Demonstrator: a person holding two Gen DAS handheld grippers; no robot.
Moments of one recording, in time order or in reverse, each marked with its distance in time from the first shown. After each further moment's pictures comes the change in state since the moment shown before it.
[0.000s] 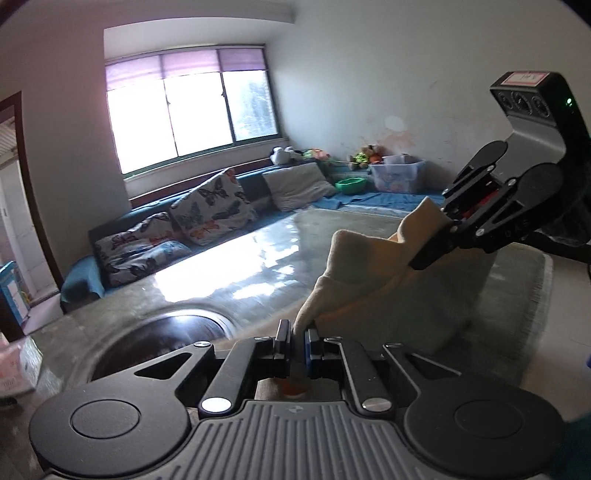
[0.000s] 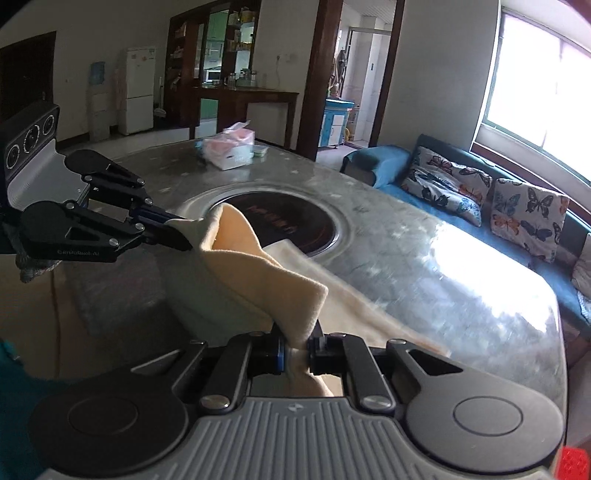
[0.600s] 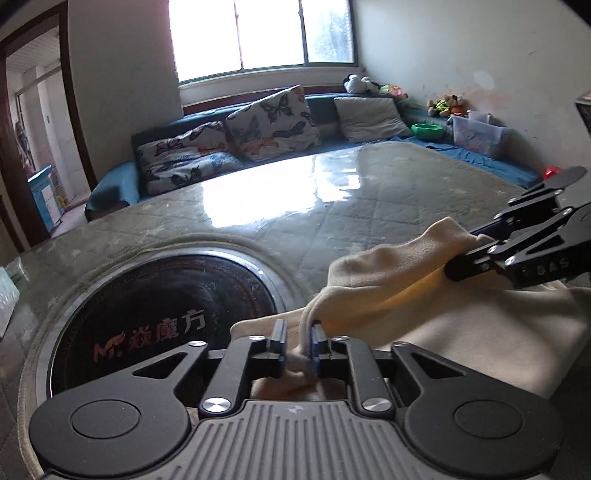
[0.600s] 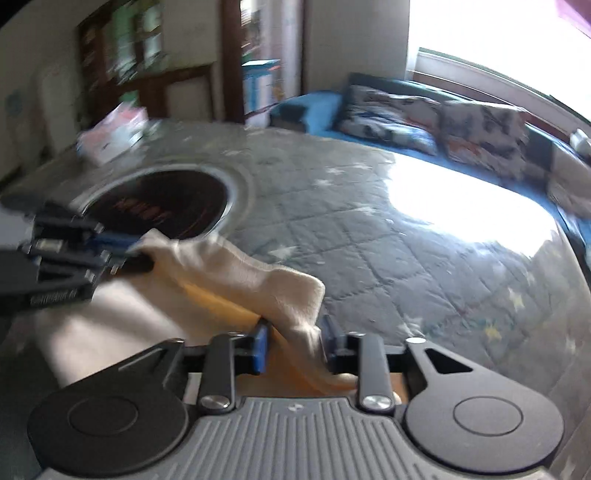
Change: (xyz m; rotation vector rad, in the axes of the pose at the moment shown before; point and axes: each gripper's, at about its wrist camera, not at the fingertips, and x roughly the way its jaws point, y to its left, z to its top) left arm 0.144 0.061 -0.012 -0.205 0.249 0.151; right arm 0.145 -0.095 -0.007 0.293 0.095 -0.119
